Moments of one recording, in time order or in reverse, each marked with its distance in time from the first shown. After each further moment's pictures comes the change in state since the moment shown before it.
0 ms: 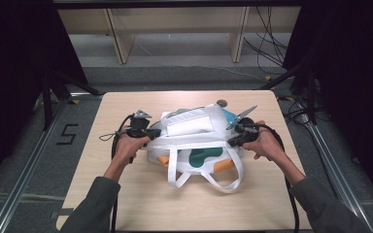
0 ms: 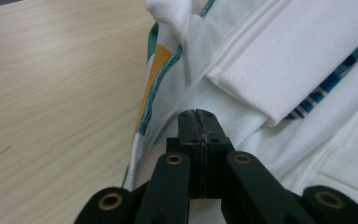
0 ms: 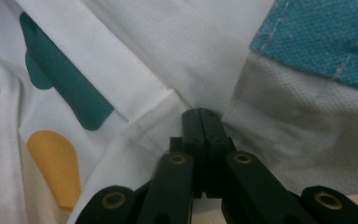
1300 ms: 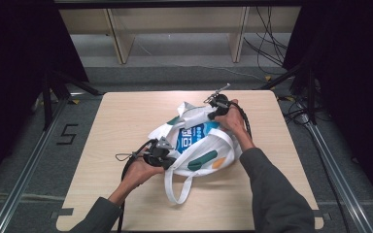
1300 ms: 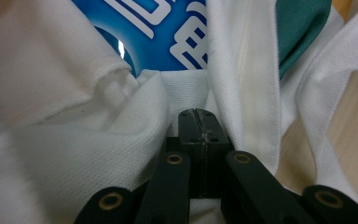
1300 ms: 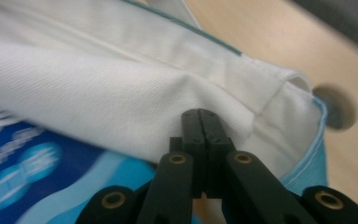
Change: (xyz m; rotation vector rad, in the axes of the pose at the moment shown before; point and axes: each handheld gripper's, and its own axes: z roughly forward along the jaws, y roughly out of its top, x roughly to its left) left arm -0.077 -0.042 0.008 0.153 -0.133 0.274; right arm -0.049 0.092 0.088 -0.070 -0.112 0.148
